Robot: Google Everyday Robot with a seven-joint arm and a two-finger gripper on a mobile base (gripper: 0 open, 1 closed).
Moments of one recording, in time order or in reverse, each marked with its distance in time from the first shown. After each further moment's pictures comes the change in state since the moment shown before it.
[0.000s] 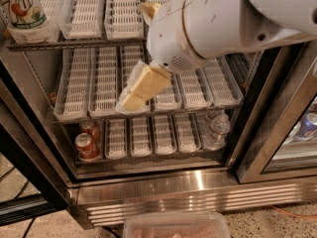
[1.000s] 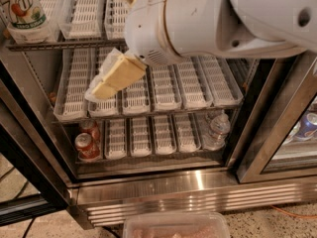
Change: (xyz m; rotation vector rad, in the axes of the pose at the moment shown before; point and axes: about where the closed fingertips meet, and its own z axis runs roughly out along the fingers) arm -0.050 -0.010 0.014 0.072 -0.186 -0.016
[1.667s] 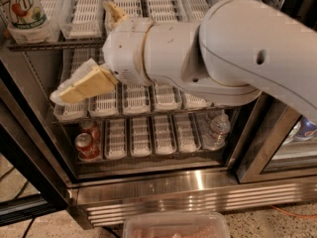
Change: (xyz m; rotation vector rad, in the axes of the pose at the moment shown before) arm -0.012 0.011 0.041 0.058 -0.226 0.181
